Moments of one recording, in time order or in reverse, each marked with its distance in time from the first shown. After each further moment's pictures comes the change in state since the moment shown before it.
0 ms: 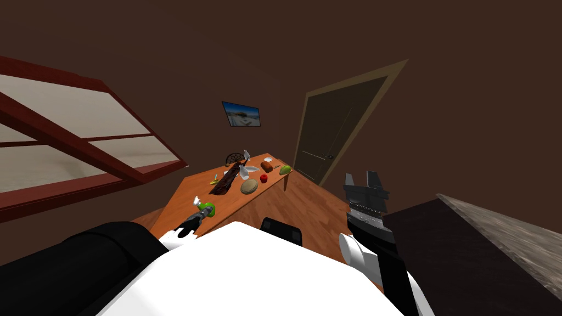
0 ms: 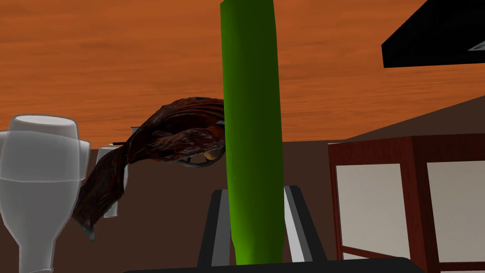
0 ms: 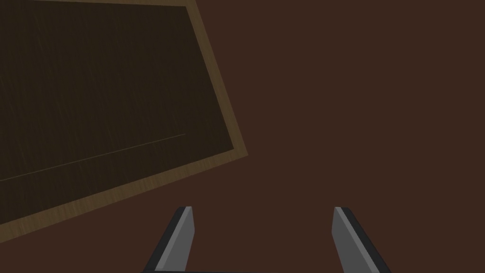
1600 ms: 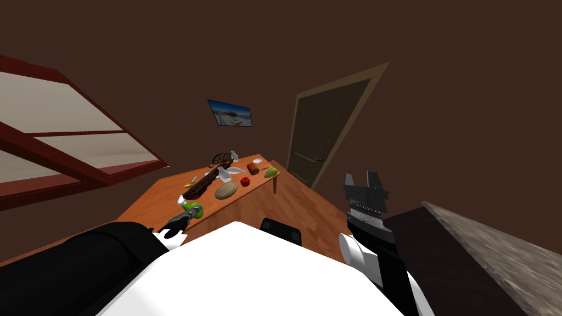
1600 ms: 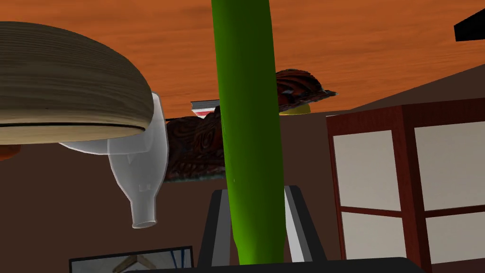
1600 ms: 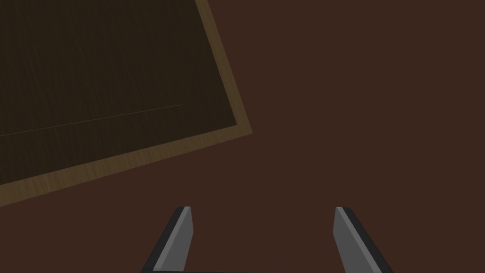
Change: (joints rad) left arm 0.041 -0.006 0.125 -0.091 -0.018 0.076 -0.048; right arm 0.000 0.000 0.000 0.000 0.000 0.000 0.000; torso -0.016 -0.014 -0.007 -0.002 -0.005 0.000
